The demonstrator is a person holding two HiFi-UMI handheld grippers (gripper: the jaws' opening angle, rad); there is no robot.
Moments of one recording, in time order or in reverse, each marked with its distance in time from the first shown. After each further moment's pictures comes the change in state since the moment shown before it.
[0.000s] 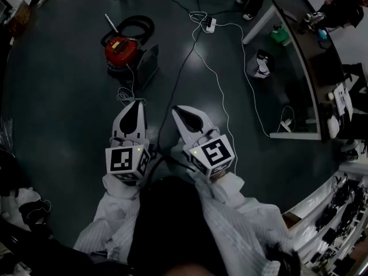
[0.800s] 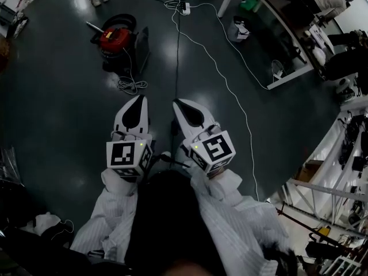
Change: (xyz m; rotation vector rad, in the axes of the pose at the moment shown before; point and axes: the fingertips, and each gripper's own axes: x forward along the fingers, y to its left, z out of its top) left arm -0.269 0.050 -0.032 0.069 0.004 -0.319; right arm -0.082 0.283 -0.051 0.026 -0.139 -0.307
